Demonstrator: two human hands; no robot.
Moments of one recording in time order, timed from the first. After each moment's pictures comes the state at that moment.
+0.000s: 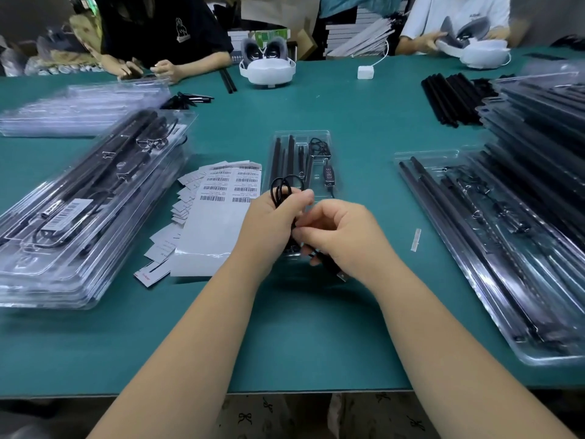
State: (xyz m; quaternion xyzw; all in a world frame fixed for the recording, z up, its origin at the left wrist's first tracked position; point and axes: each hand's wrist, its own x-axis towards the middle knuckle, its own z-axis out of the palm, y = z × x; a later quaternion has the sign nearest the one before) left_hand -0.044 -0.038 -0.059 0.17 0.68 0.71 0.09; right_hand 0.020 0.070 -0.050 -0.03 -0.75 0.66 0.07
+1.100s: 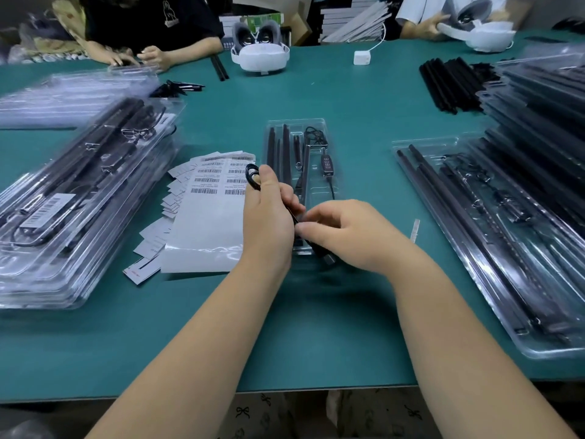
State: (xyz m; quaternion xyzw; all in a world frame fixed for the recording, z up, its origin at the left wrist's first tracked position) left_hand -0.039 -0.011 -0.059 0.00 0.56 0.83 0.01; right_hand 0.019 0.091 -0.047 0.00 -0.91 0.42 0.01
